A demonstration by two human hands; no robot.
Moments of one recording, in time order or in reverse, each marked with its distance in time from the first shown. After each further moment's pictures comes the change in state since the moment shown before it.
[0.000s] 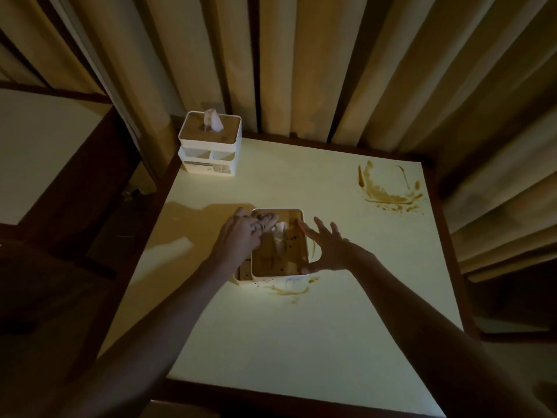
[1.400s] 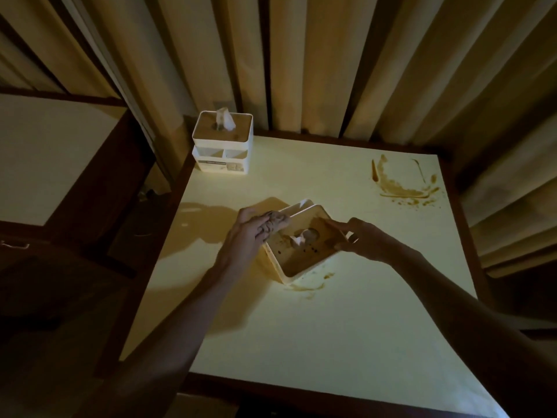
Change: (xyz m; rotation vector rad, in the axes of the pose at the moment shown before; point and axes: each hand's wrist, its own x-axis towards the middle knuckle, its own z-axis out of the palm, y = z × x) left_hand -0.020 -0.015 -0.005 -0.117 0.015 0.014; right_hand 0.004 0.045 -0.001 0.258 0.244 -0.128
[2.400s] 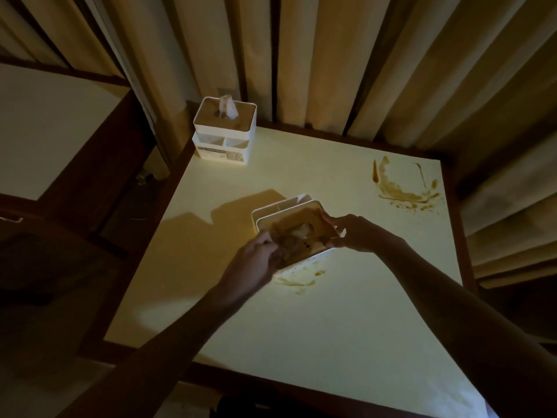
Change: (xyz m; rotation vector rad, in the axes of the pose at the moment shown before) left_hand -0.048 0.028 0.025 -0.022 -0.100 0.061; right_hand 0.012 -0.012 -0.013 -0.178 -0.168 0.047
